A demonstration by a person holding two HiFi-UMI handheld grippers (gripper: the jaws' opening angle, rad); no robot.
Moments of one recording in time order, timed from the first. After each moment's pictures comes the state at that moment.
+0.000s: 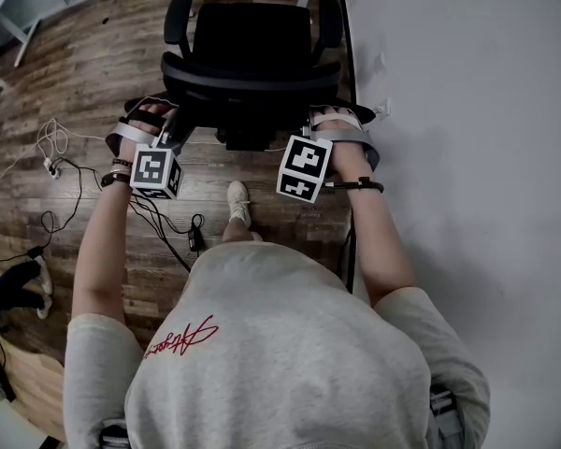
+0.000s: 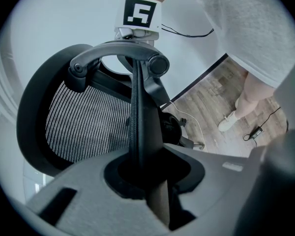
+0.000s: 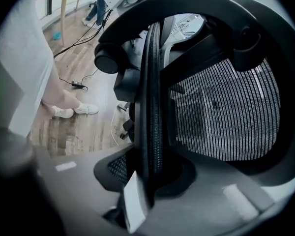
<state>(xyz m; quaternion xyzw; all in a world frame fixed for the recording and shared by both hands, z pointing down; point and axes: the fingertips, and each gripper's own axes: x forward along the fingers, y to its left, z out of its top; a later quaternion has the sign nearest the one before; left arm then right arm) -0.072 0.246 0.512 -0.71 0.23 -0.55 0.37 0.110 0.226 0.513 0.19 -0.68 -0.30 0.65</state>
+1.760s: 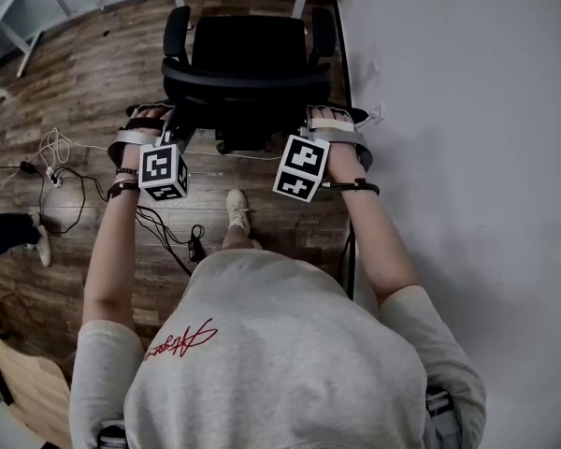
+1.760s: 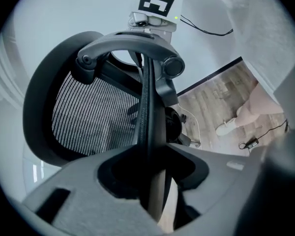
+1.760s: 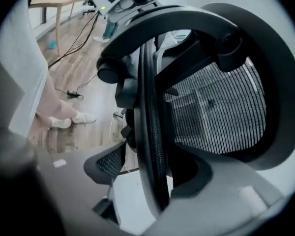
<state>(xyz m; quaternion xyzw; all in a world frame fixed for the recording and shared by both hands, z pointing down) -0.075 0.253 0.497 -0.70 0.28 -0.58 0.30 0.108 0.238 0.498 0.21 -0.71 -0.28 0.61</state>
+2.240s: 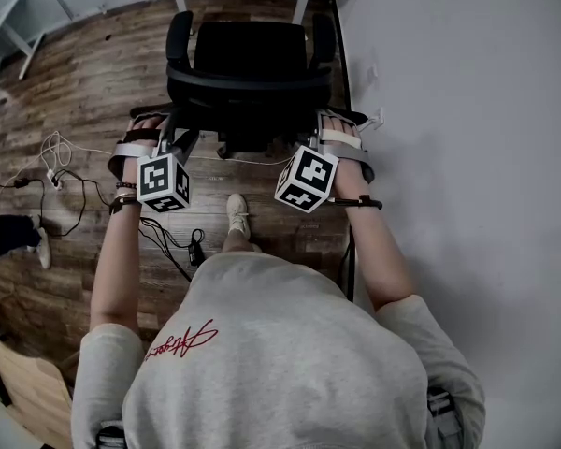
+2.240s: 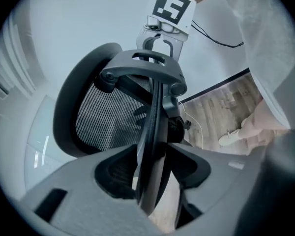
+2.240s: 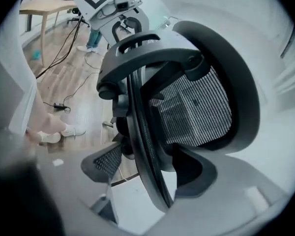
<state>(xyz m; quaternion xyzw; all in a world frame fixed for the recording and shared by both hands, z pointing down) -0.072 0.271 0.474 -0.72 0.33 -0.54 0.28 0.111 0.244 0.475 0.29 -0.73 -0.28 0.56</state>
